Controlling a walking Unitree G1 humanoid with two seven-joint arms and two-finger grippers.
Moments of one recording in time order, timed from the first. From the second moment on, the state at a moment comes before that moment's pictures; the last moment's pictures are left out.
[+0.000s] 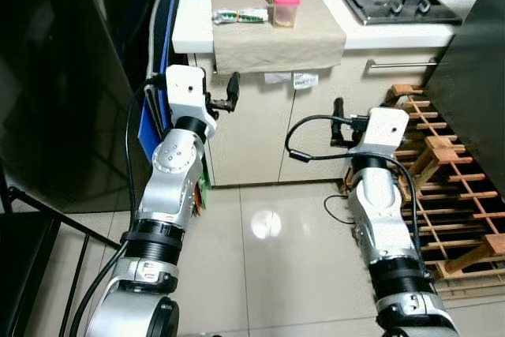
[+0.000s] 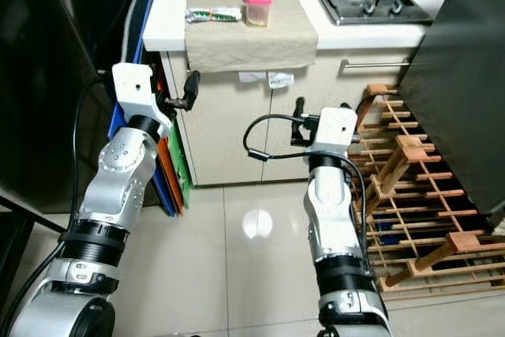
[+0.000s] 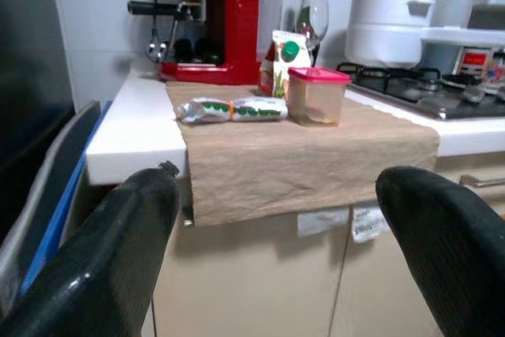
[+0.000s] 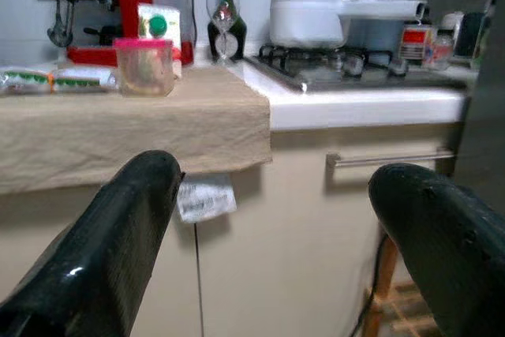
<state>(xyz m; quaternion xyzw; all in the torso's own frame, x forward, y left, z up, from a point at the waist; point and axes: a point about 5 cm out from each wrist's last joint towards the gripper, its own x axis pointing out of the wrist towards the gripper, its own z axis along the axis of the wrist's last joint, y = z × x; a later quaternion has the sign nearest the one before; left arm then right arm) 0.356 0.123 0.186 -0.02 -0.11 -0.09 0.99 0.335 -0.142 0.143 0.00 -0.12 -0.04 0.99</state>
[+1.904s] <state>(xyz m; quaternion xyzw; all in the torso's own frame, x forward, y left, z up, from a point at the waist) 0.353 0.088 0.200 -0.03 -0.12 -0.13 0.98 0.352 -0.148 0.172 0.00 -0.13 -0.03 0.99</state>
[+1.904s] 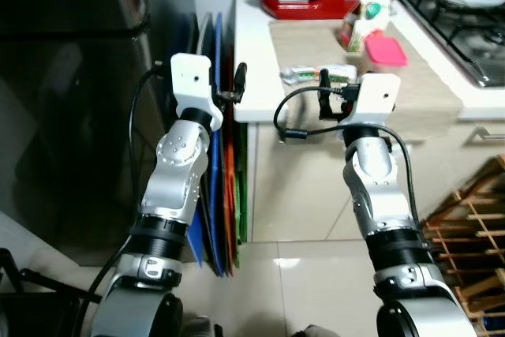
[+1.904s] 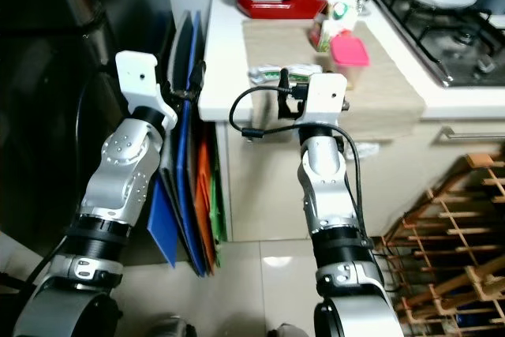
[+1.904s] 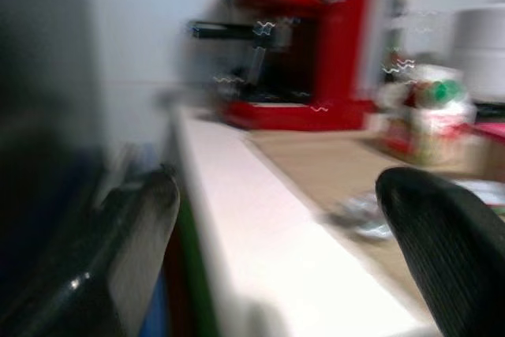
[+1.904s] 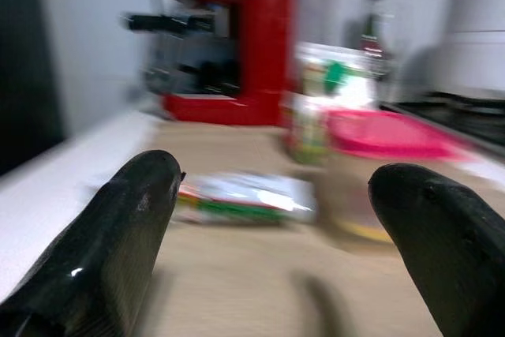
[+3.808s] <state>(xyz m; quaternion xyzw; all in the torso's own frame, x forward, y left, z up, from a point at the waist) 0.349 0.094 0.212 -0.04 -0.13 -0.10 0.99 0.387 -0.134 0.237 0.01 -0.15 -0.02 0.99</state>
